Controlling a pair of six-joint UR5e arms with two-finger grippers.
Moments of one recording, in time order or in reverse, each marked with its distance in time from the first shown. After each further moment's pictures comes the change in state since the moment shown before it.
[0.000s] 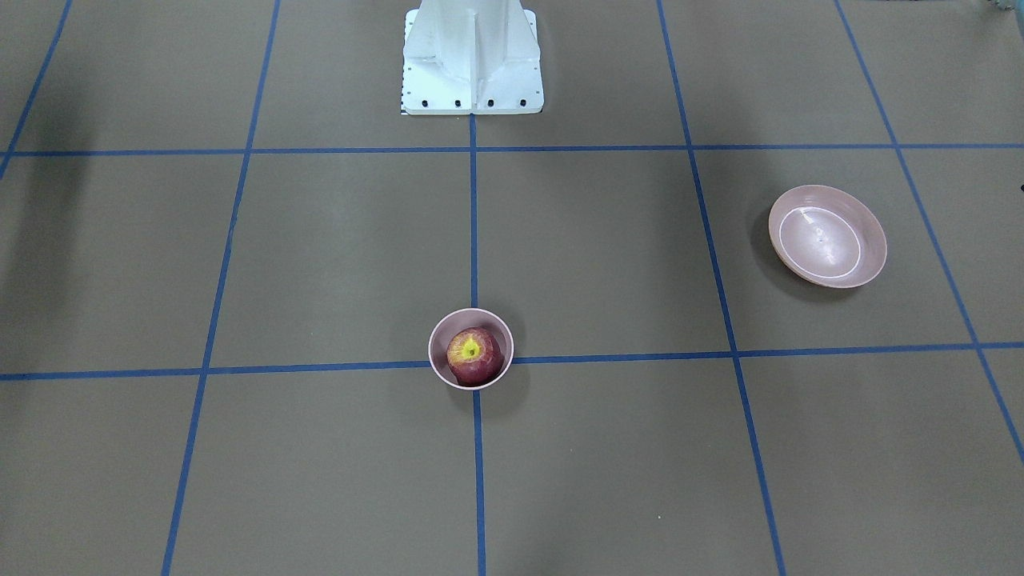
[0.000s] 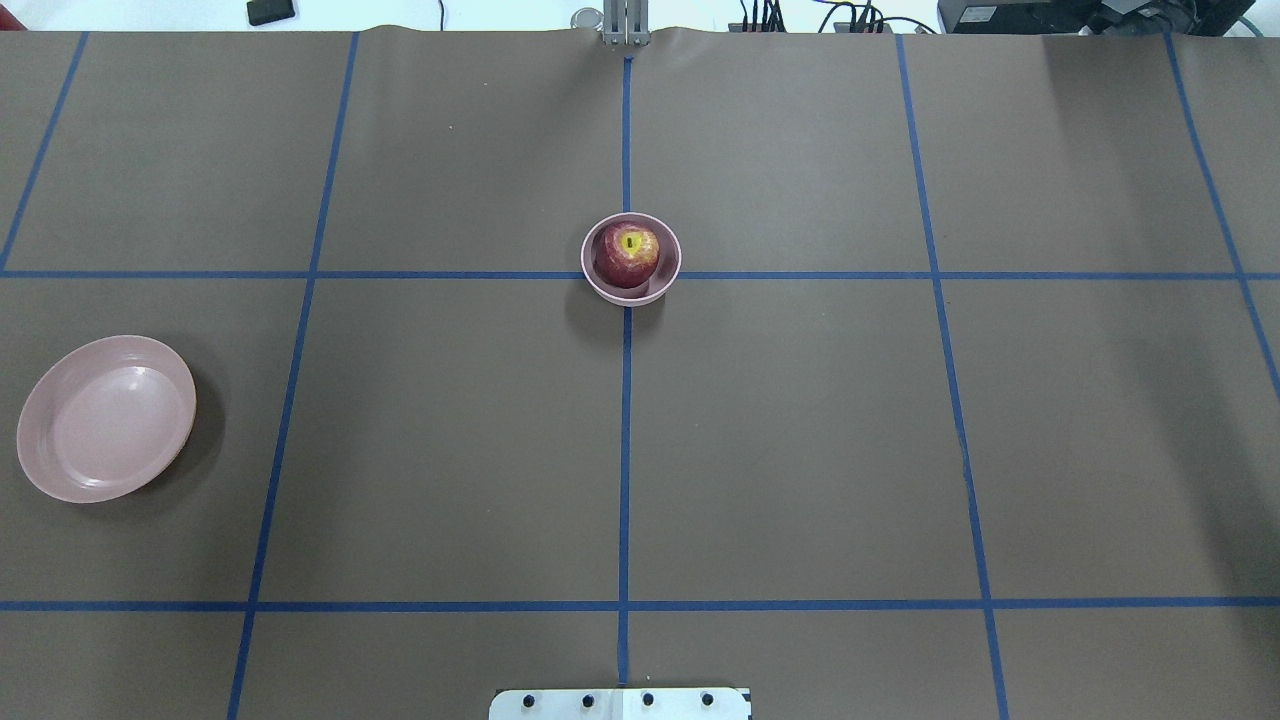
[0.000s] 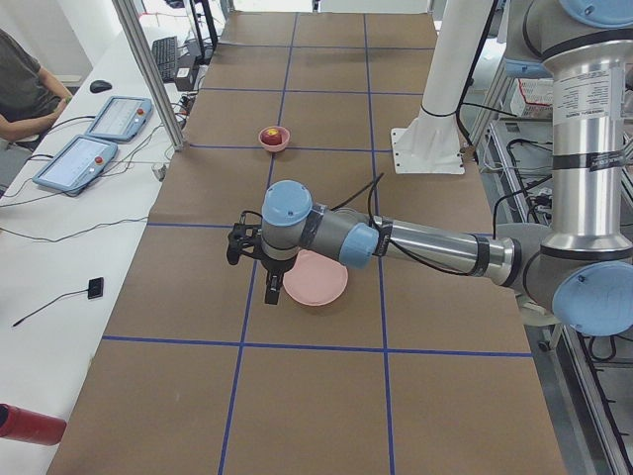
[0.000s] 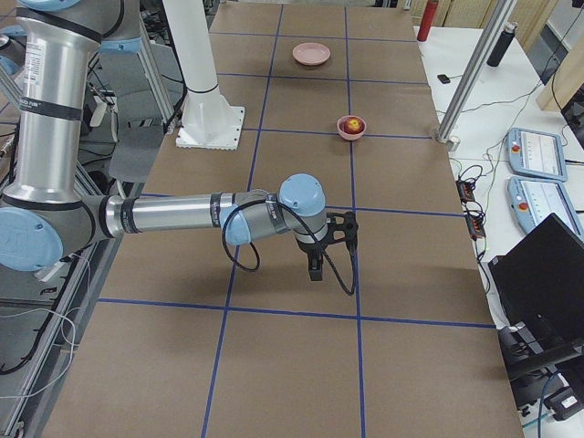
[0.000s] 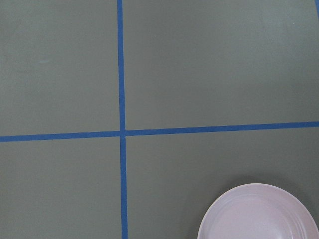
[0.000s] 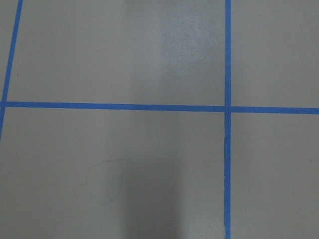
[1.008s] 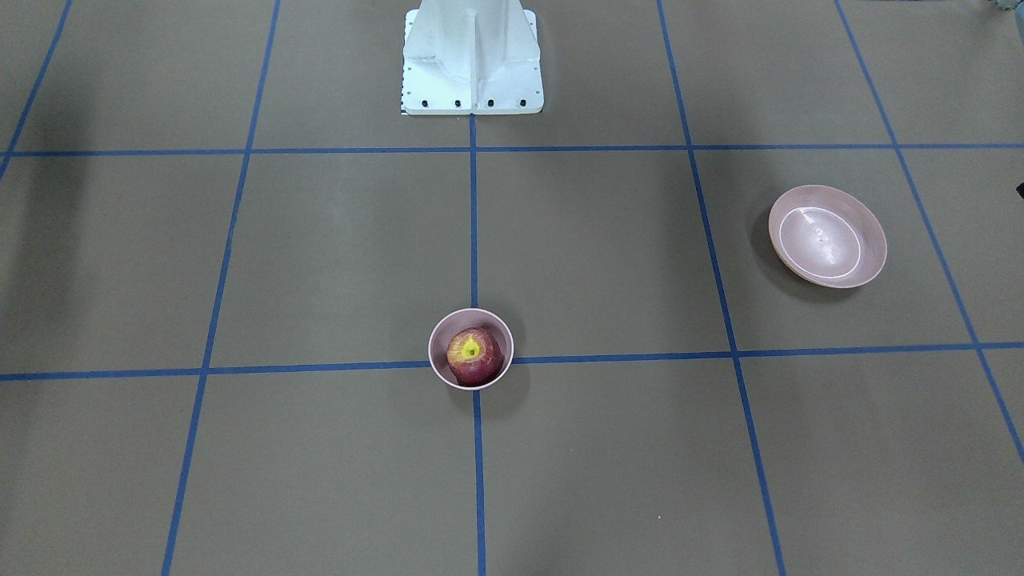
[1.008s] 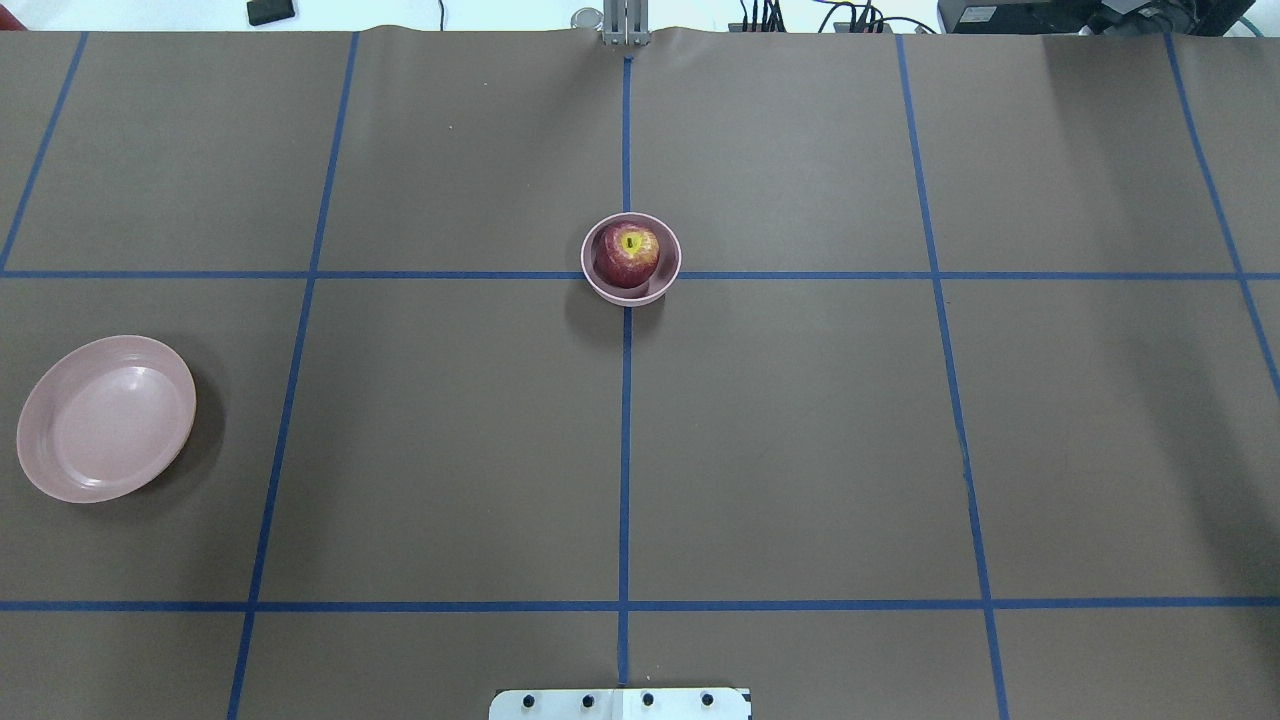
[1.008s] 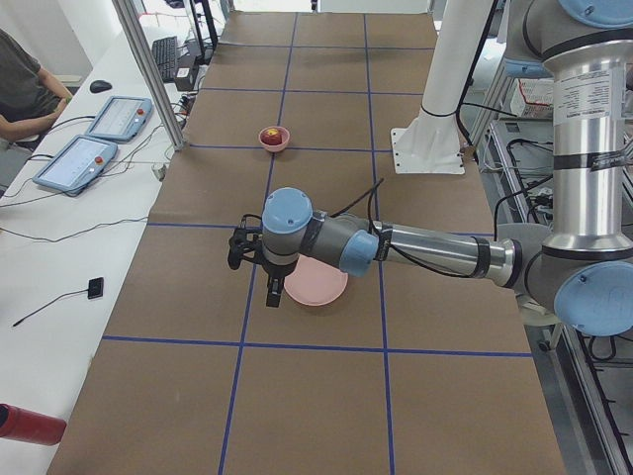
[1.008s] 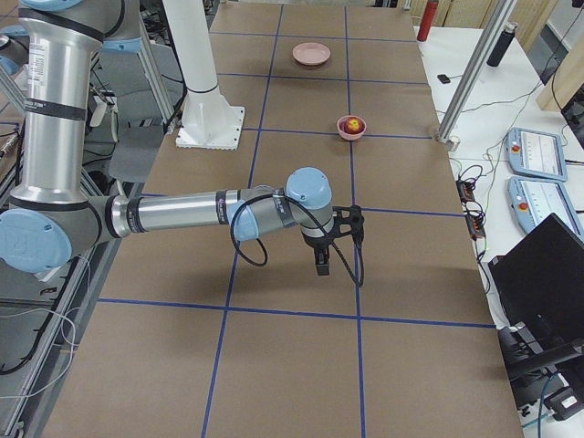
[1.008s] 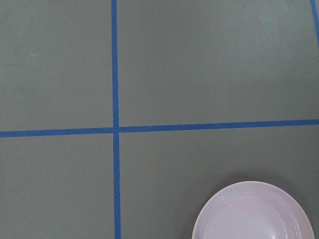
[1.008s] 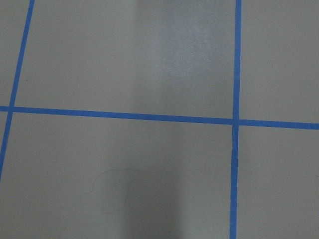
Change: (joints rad) left arm 0.000 0.006 0.020 -0.034 -0.019 -0.018; right arm -0.015 0.027 -0.001 -0.001 -0.002 0.001
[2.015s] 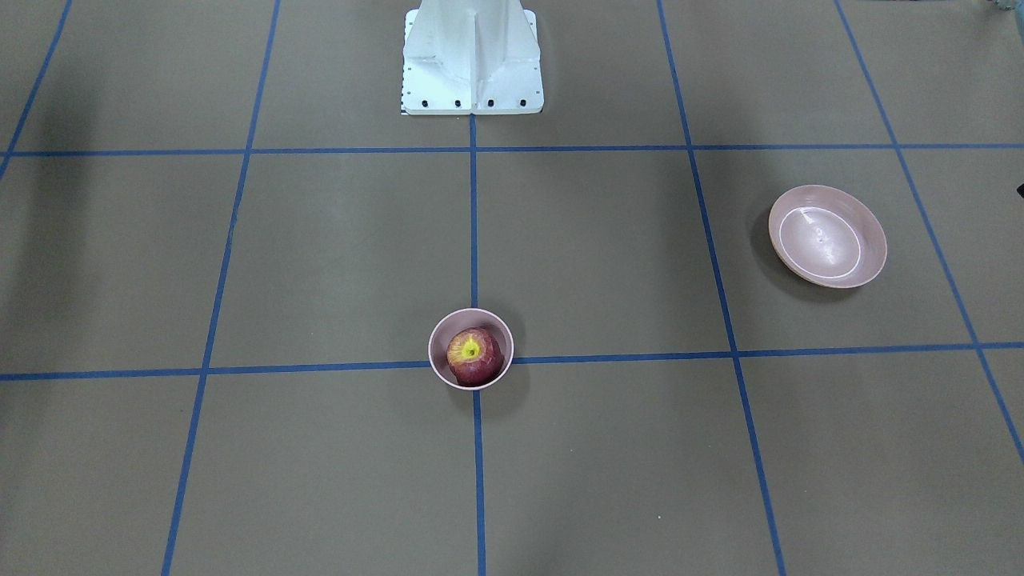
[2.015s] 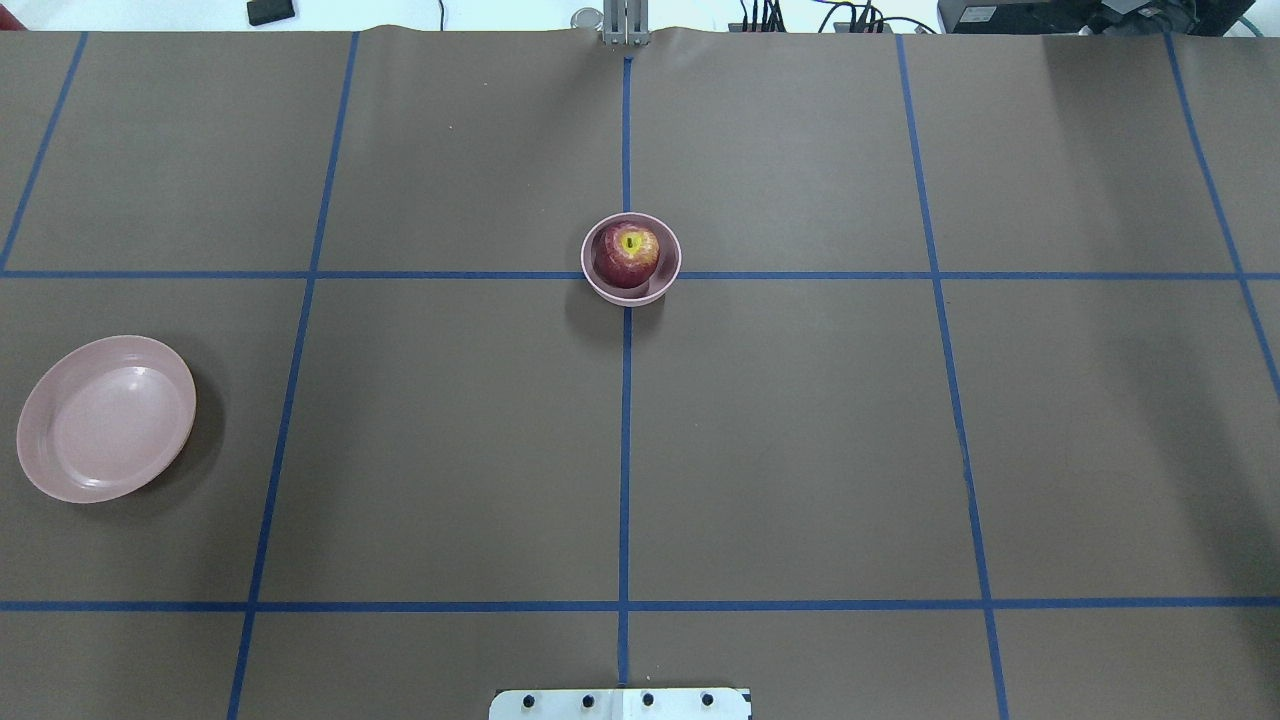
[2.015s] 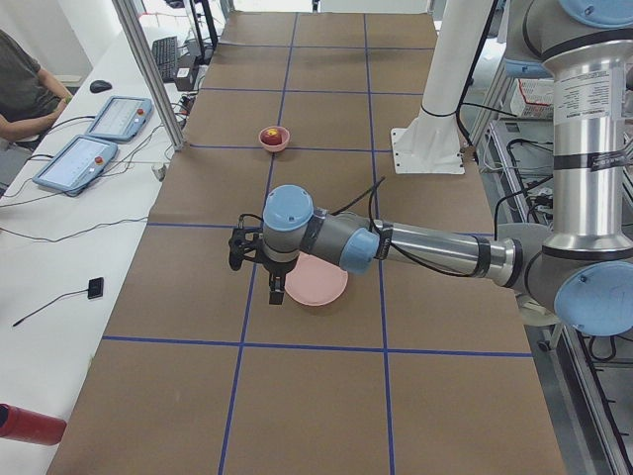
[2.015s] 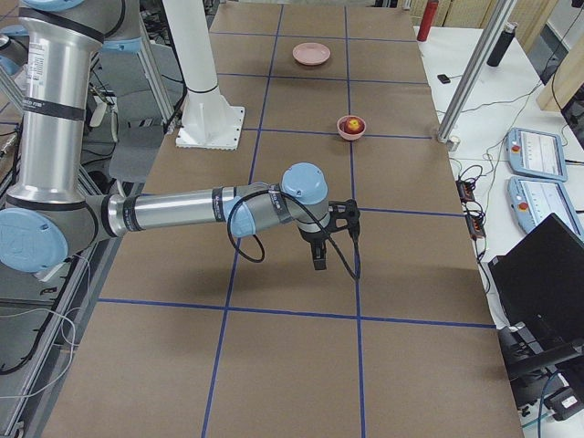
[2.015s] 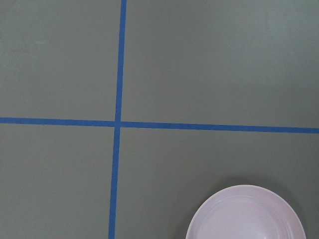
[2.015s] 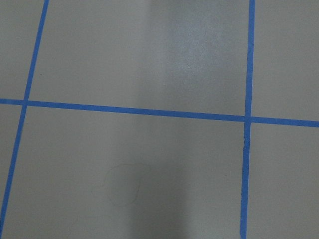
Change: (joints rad) left arm 0.001 0.000 -0.018 -0.001 -0.001 -0.095; right arm -0.006 -0.022 0.031 0.004 0.008 0.000
